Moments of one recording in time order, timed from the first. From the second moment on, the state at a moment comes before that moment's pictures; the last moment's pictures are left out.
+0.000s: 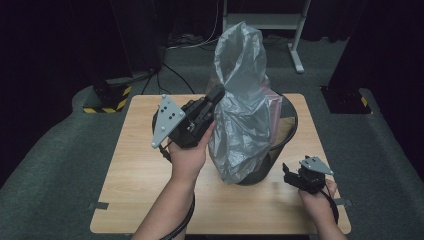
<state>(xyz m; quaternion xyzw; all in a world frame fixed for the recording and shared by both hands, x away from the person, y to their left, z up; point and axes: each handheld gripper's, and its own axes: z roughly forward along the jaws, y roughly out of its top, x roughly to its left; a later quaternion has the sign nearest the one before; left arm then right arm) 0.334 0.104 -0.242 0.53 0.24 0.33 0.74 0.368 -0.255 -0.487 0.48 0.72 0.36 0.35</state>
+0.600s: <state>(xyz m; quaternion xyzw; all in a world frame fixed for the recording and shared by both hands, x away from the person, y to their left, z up) 0.326 0.120 -0.216 0.48 0.22 0.36 0.77 0.368 -0.261 -0.485 0.49 0.71 0.37 0.34</state>
